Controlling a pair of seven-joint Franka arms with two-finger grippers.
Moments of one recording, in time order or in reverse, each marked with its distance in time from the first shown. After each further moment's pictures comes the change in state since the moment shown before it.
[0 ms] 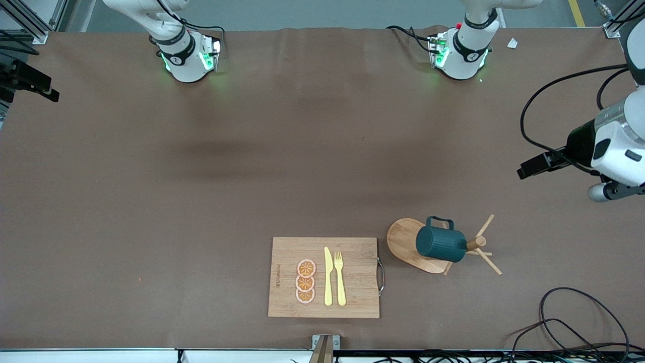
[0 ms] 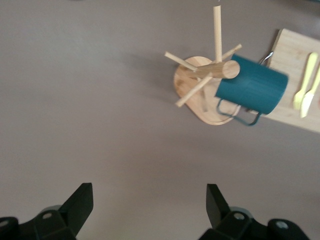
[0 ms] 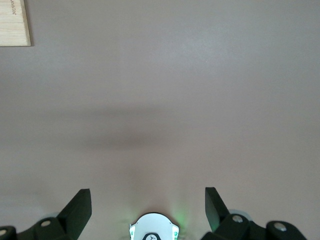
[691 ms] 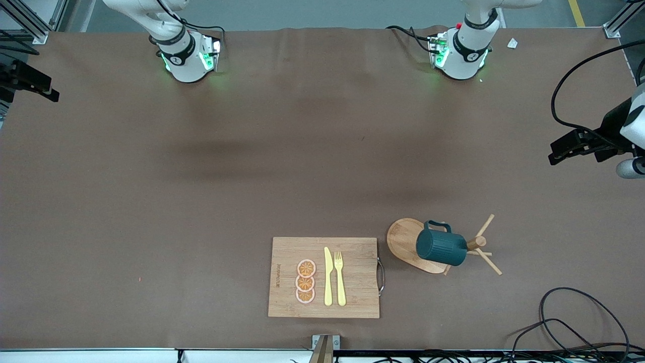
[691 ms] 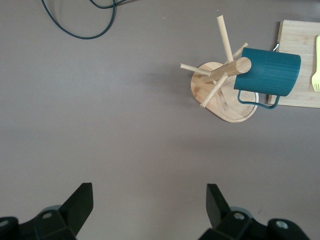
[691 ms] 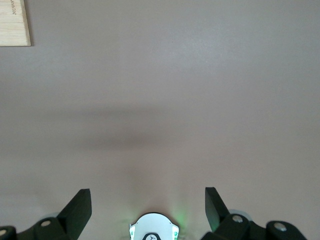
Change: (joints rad) left arm 0.034 -0.063 0.000 -0.011 0.058 0.006 0.190; right arm 0.000 0.000 0.000 0.000 0.000 0.000 0.000
